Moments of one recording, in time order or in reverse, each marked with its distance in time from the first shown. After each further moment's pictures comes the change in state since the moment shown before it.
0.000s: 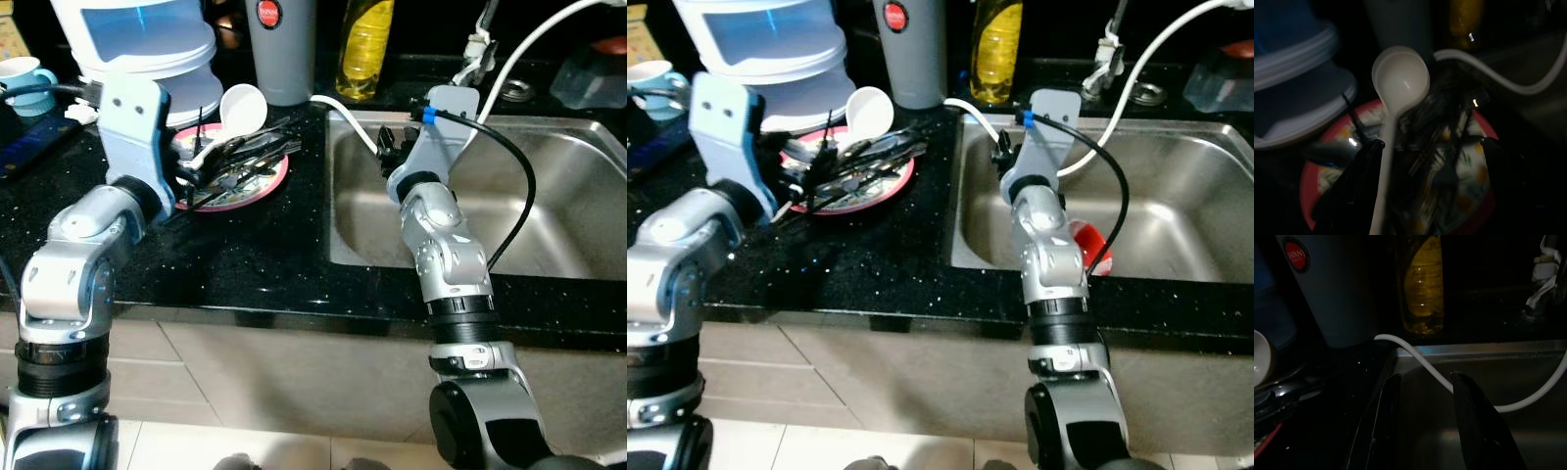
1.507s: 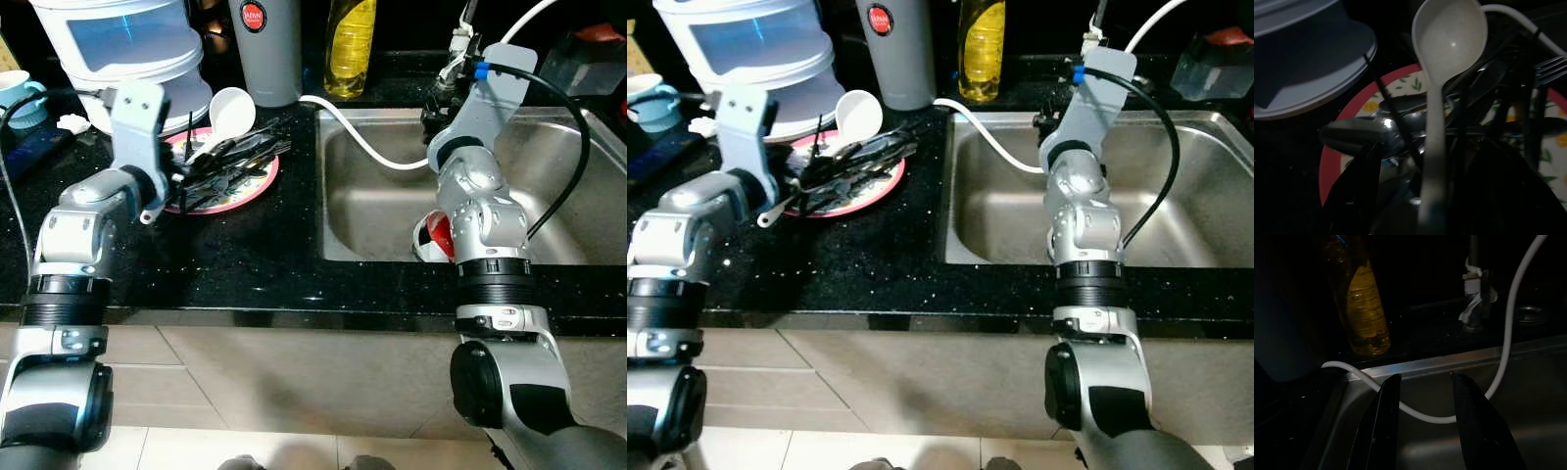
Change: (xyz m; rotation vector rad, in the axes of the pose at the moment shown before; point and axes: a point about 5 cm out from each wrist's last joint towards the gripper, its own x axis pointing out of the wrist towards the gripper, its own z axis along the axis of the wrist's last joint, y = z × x) left arm 0.037 0.048 -0.027 -0.089 0.132 0.063; right arm 0.019 -0.040 0.030 0.006 -0.006 -0.147
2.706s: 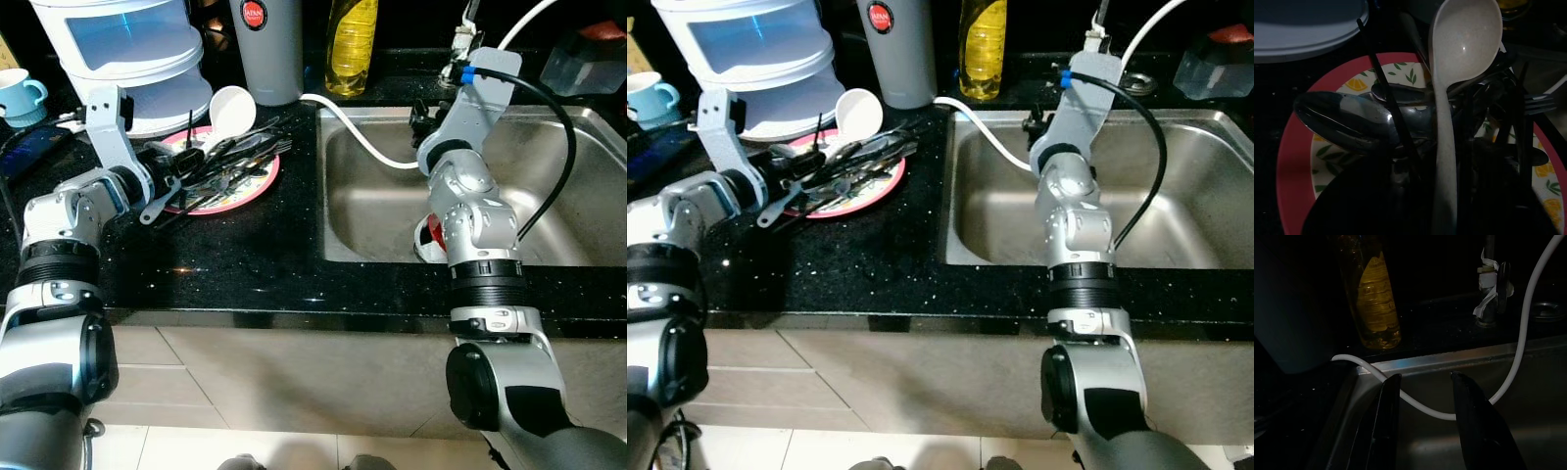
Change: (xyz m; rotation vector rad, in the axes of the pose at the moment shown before) left arm 0.014 0.023 -0.013 -0.395 0.013 -0.116; right arm -0.002 0.009 -0.005 -0.001 0.011 0.033
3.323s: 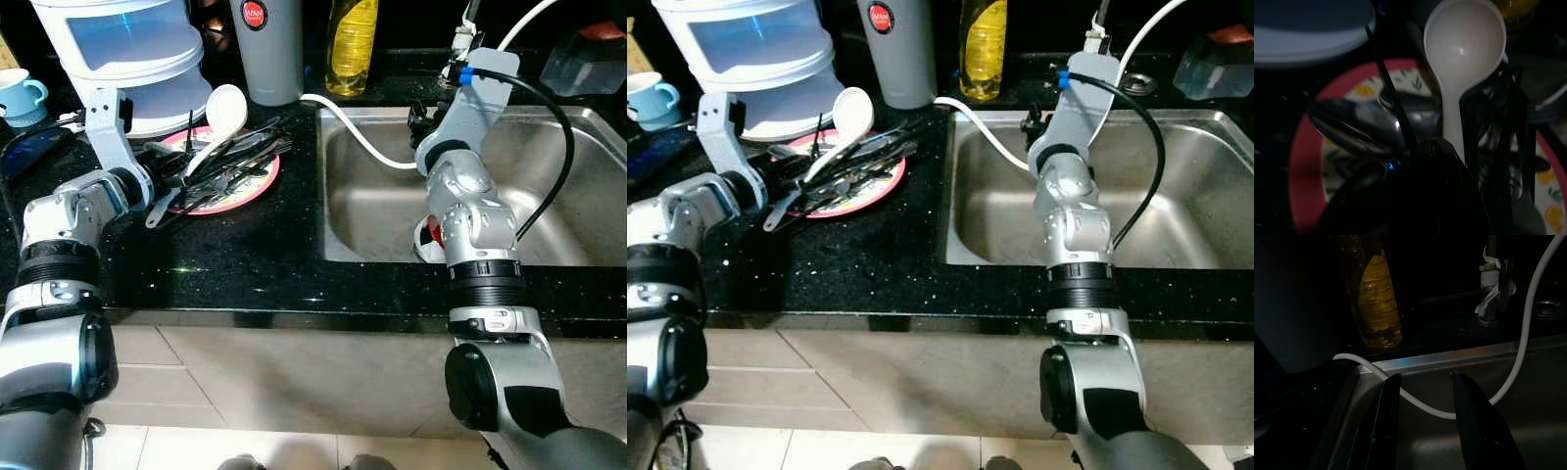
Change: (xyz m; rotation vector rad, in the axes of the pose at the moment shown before) left arm -0.004 0.002 0.008 -0.011 -0.060 0.016; right arm 0.000 0.001 -0.001 0.005 0.004 0.004
